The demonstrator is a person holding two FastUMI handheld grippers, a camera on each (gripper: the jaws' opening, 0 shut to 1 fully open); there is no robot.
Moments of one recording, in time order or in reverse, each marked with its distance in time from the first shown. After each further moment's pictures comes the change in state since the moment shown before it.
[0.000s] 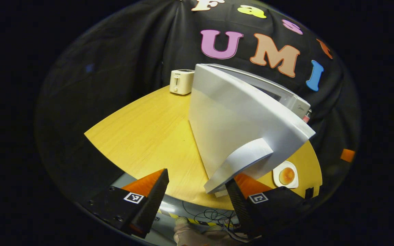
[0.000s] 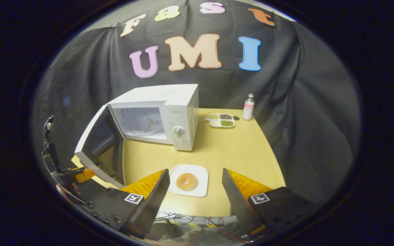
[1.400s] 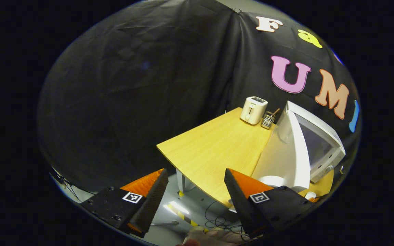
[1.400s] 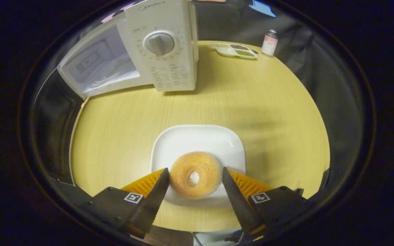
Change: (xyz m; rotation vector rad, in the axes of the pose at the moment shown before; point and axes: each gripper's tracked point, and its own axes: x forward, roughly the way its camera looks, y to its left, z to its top) left arm -0.073 0.186 0.078 -0.204 -0.179 0.420; right arm 0.181 0.029 -0.140 0.020 0.509 -0.046
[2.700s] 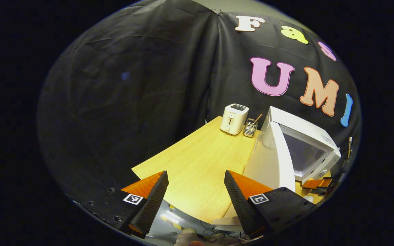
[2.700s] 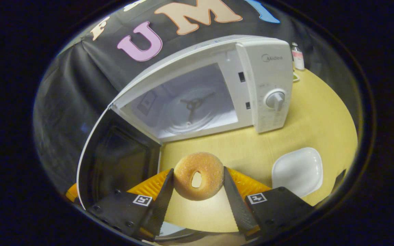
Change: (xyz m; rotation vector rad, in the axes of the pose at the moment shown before) left arm 0.050 -0.064 0.040 0.078 -0.024 -0.177; right arm -0.092 0.211 0.106 0.235 -0.287 0.359
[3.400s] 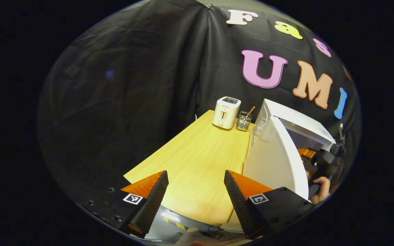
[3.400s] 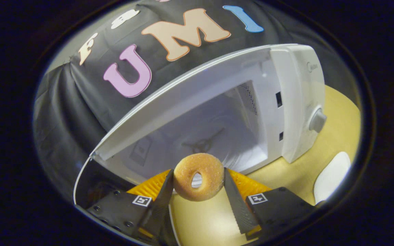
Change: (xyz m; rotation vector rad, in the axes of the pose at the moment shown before) left arm 0.036 0.004 0.000 0.087 0.062 -0.112; right arm 0.101 0.037 0.084 0.192 -0.349 -0.056
